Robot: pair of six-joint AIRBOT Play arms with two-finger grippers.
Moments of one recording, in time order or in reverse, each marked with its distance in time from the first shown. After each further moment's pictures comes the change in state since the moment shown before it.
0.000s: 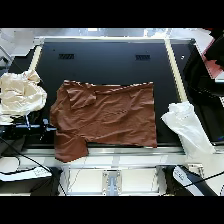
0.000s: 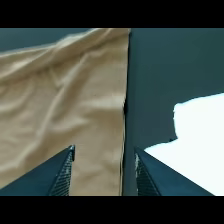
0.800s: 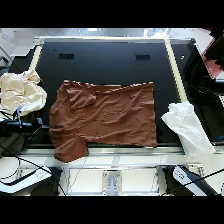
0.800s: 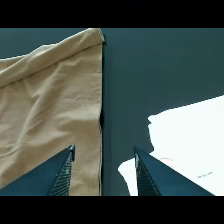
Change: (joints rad) left arm 0.003 0.196 0.056 0.209 -0.048 -0.138; right arm 0.000 -0.057 0.041 -0.056 -0.075 0.006
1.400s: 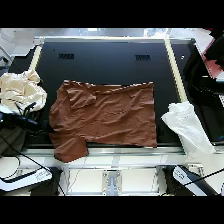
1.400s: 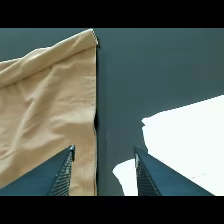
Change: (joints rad) left arm -0.213 -0.074 0.110 0.190 -0.125 0.068; right arm 0.000 -0.001 0.002 -0.018 -0.011 0.003
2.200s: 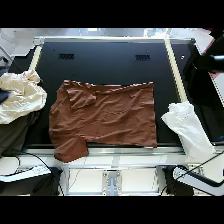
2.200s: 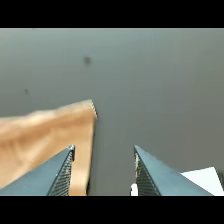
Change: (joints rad) left arm 0.478 -0.051 0.452 -0.558 -0.076 0.095; right arm 0.105 -0.172 0.249 -0.078 -0.116 0.031
